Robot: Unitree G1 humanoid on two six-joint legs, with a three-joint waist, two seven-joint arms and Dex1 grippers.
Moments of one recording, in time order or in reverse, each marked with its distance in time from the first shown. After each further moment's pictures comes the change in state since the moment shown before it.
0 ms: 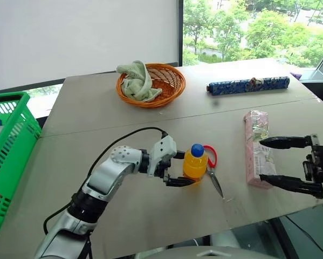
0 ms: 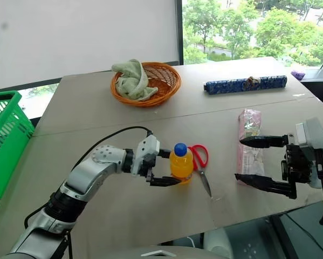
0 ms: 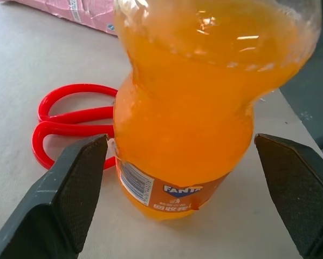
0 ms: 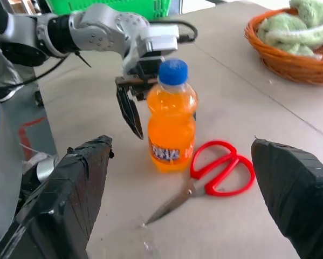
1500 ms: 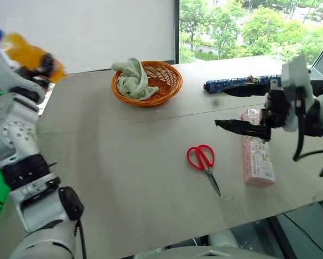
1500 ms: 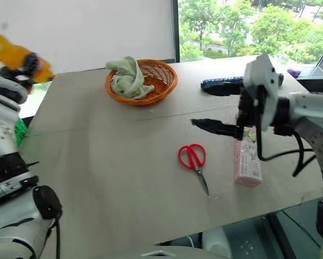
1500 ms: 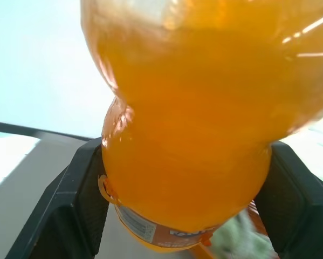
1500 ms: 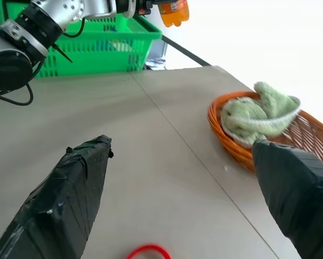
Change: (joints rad) left arm -0.333 0.249 0.932 0.474 0.000 -0.056 0.978; right arm -0.883 0.239 0.526 0.136 -0.047 0.177 -0.361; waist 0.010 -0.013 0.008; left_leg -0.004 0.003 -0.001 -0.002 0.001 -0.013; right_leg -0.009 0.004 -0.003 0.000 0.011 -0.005
